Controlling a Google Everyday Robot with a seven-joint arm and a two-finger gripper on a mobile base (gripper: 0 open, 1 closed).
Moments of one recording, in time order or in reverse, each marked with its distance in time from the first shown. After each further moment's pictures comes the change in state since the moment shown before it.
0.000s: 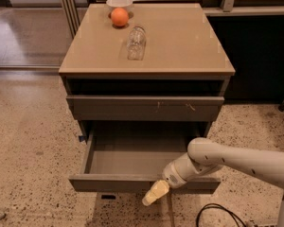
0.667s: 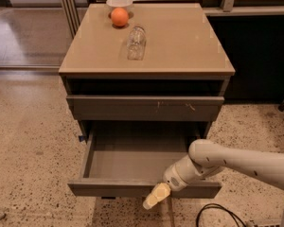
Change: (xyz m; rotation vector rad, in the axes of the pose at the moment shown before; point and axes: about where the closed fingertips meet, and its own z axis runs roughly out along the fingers) arm 0.007 0.012 -0.001 -0.029 0.016 0.018
